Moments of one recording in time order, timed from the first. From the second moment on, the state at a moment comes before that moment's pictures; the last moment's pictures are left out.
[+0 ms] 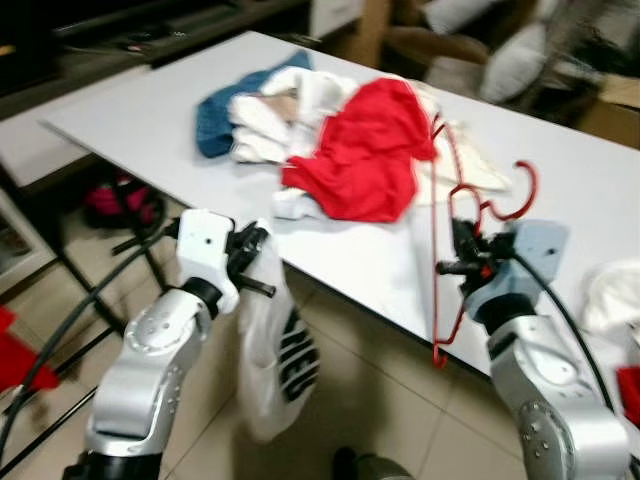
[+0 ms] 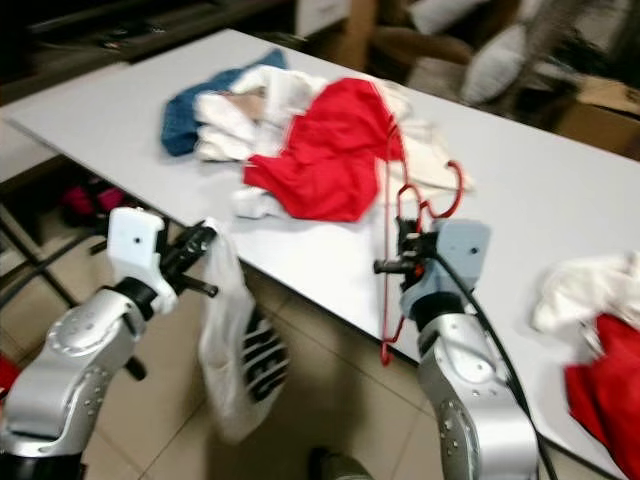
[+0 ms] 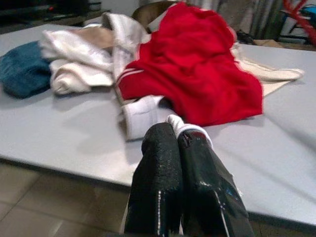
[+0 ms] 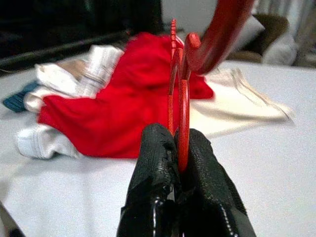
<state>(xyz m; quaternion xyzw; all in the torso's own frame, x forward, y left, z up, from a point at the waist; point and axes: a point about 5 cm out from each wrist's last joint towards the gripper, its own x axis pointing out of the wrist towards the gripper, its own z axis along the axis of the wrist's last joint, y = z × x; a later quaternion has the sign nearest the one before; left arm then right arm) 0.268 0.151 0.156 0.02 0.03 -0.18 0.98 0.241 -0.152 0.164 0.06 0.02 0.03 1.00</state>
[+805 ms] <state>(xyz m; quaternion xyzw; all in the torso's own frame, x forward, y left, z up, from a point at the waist) 0.270 0.140 0.153 0.01 0.03 -0.19 0.98 0.238 -0.161 0.159 0.04 0.04 0.02 1.00</state>
